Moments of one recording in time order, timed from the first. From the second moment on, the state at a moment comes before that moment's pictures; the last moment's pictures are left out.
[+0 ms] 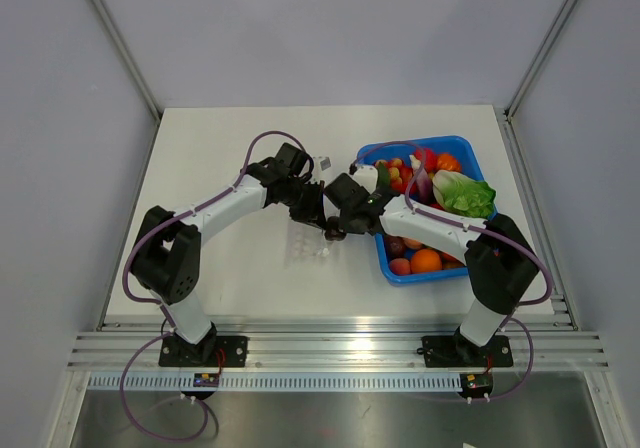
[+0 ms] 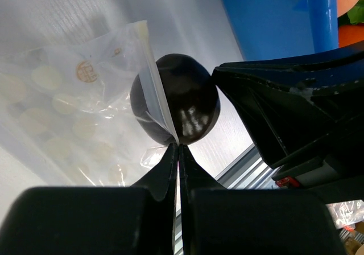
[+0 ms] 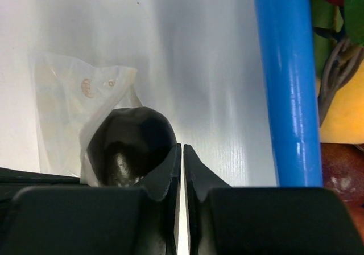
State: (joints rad) left arm -0.58 1.72 1.28 -0.59 0.46 -0.37; right arm 0.83 1.71 1.23 -0.59 0.41 0.84
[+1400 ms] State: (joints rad) left arm -0.57 1.66 1.32 -0.66 0.50 -0.26; right arm 0.77 1.53 1.15 -0.49 0.20 0.77
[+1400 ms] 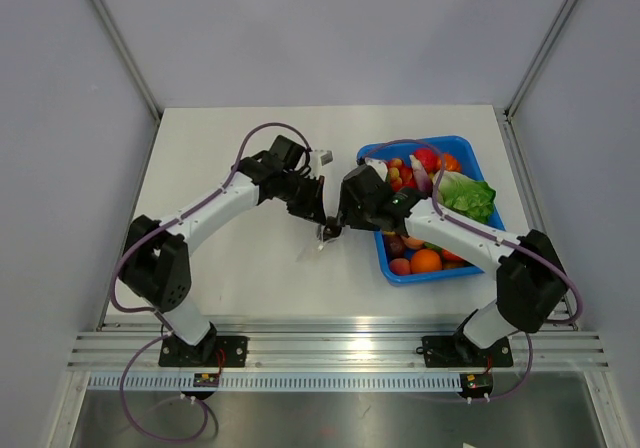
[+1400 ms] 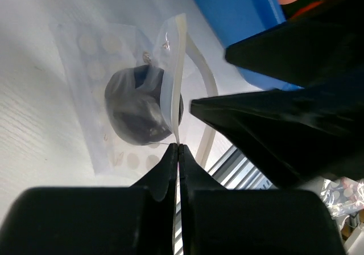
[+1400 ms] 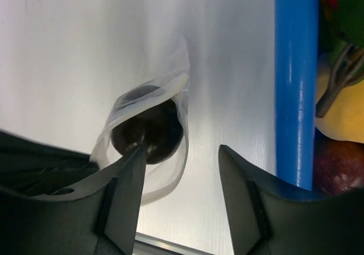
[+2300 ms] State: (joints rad) left arm -0.57 1.02 0.83 -0.28 0.21 -0.10; right arm 0.69 1.76 1.51 -0.65 0.09 0.87
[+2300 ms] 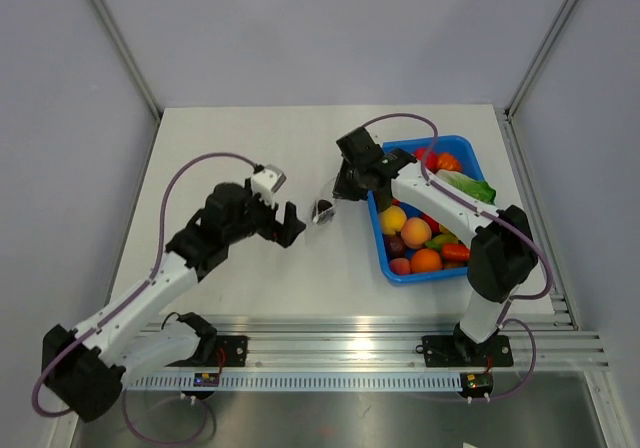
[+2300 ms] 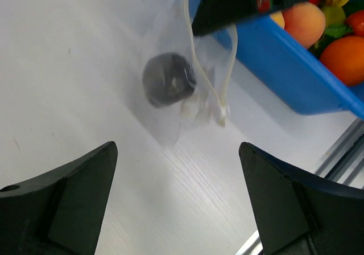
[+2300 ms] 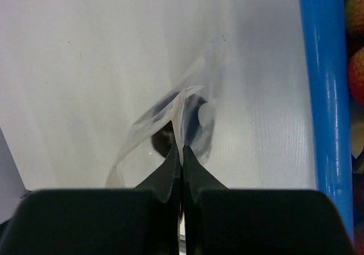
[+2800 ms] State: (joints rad) left arm -0.79 1.01 0.41 0.33 -0.03 -0.10; right arm 0.65 1.80 1.51 -0.63 -0.08 0.96
